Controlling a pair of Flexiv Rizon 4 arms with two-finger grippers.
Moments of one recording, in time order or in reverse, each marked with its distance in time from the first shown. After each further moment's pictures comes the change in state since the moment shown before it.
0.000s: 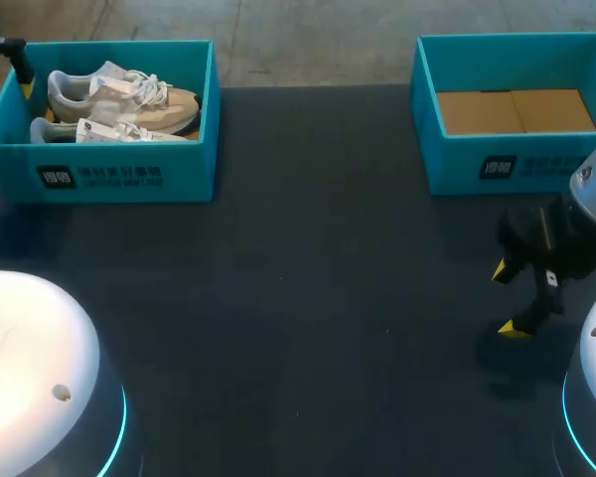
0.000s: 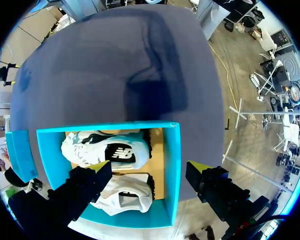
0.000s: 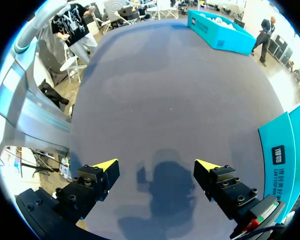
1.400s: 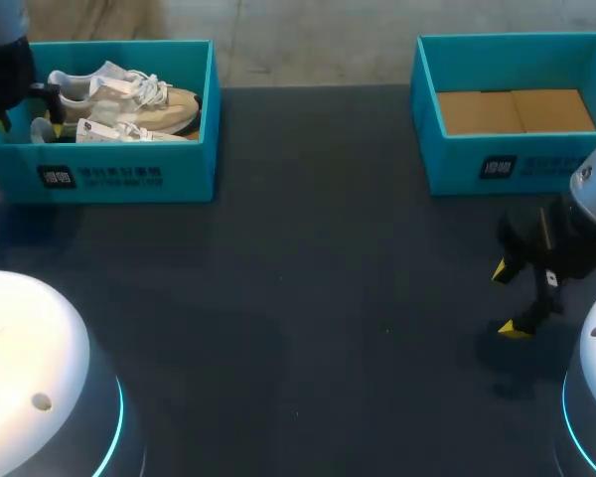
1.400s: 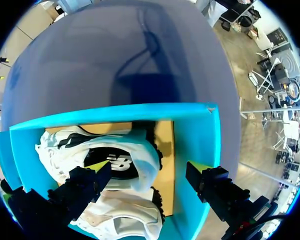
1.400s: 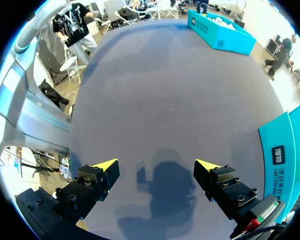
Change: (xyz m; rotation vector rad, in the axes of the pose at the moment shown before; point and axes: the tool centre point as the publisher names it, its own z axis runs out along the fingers) left arm -0.014 0.013 0.095 0.048 0.047 0.014; right arm 0.000 0.000 0.000 0.000 0.000 0.000
